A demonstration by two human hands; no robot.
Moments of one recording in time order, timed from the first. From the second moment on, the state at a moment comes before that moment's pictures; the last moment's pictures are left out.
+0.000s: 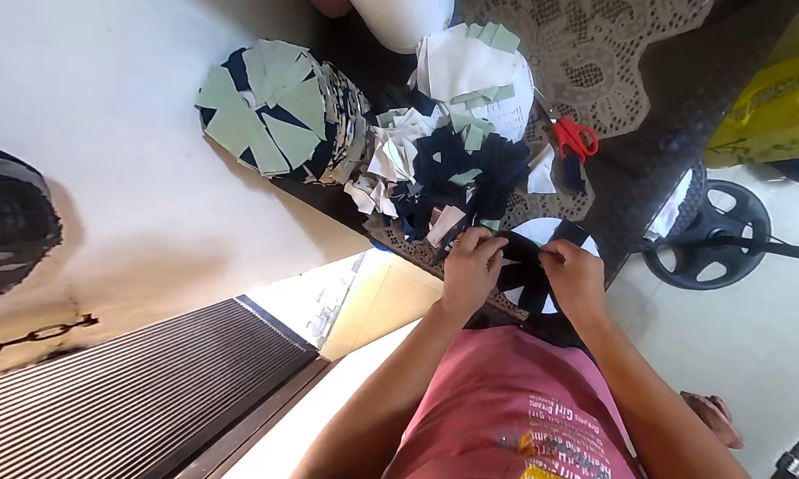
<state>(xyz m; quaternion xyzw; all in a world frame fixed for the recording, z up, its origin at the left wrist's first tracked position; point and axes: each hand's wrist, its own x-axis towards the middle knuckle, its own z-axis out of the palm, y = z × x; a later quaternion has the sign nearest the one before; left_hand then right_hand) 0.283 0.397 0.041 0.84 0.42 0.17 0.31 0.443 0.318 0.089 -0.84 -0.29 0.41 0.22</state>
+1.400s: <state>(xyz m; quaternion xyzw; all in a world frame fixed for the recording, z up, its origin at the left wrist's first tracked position) 0.285 0.393 0.055 0.82 0.49 0.08 0.30 0.449 0.252 0.061 -0.83 -0.49 0.16 0.22</state>
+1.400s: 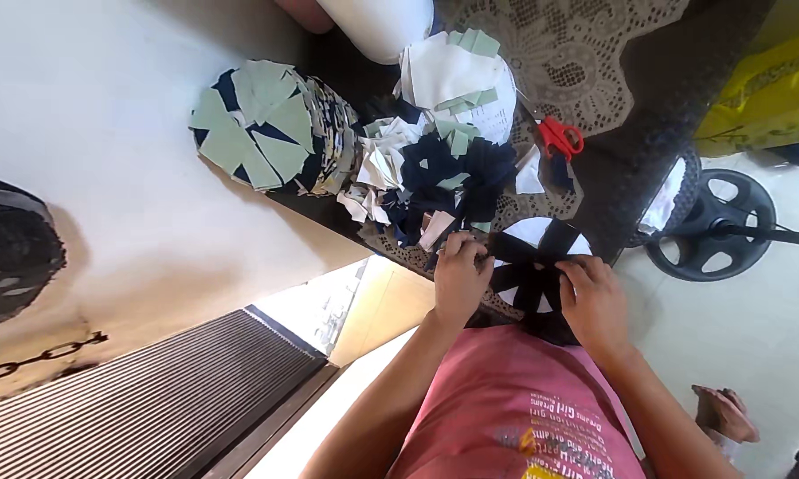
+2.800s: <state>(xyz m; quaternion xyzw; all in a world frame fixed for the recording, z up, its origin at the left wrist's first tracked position) 0.331 0.365 0.044 0.92 0.32 0.10 0.22 0.428 0.241 0.069 -0.77 -0.60 0.09 0.21</state>
